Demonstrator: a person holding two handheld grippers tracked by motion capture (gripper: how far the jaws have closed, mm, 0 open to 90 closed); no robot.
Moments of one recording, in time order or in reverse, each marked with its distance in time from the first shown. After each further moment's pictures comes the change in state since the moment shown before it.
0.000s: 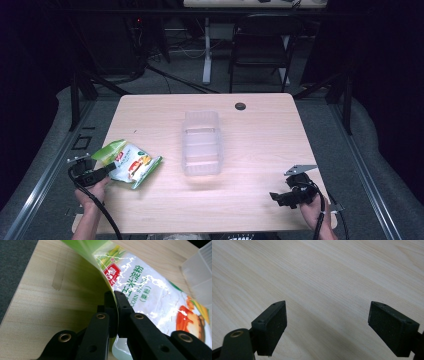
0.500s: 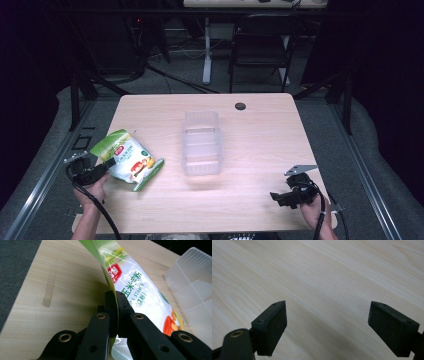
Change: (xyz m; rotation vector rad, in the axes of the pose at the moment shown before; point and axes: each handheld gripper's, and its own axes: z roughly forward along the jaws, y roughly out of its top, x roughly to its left) left arm -0.015 0.005 -0.013 -0.089 -0.036 0.063; right arm 0.000 0.000 -0.001 -0.001 0.001 -0.001
